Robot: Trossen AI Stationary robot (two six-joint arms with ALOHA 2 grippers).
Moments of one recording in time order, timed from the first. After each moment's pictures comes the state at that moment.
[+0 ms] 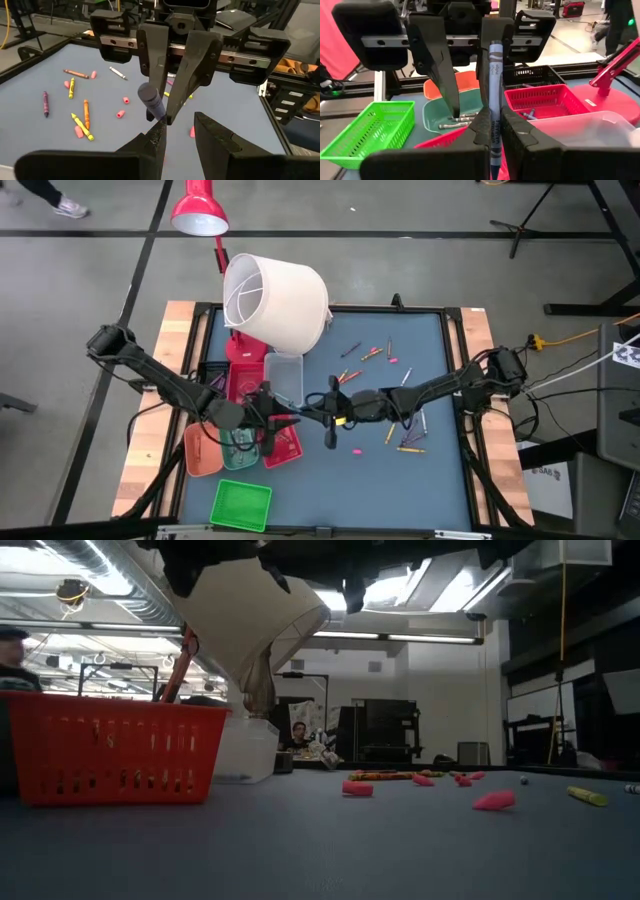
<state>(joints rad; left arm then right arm) -0.46 1.25 0.69 0.26 -0.58 -0.34 0.26 1.74 1.05 0.50 0.23 0.13</state>
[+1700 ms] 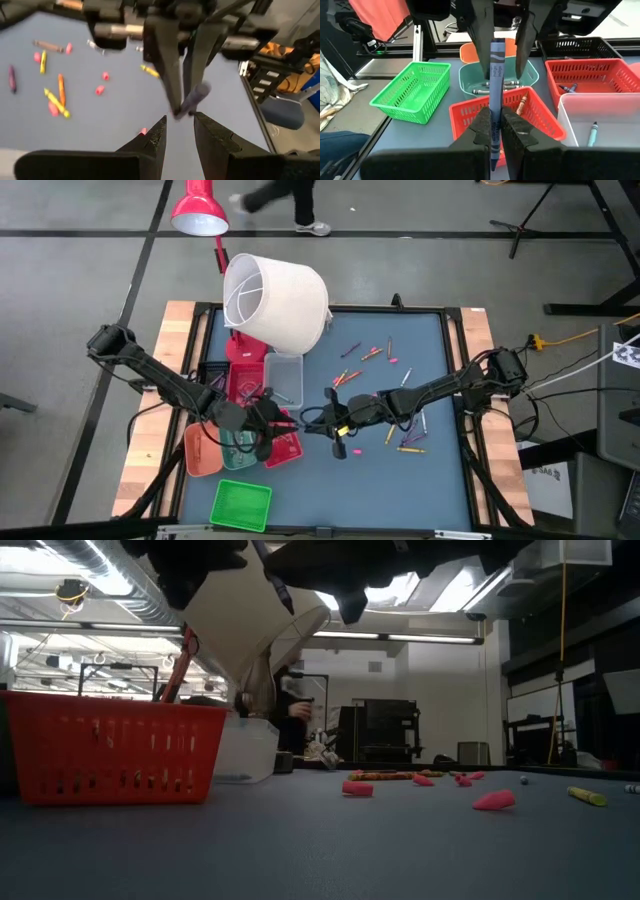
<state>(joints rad) -0.46 1.26 0.69 0.18 -0.44 -0.42 0.26 1.74 1.05 0.37 0.04 0.12</state>
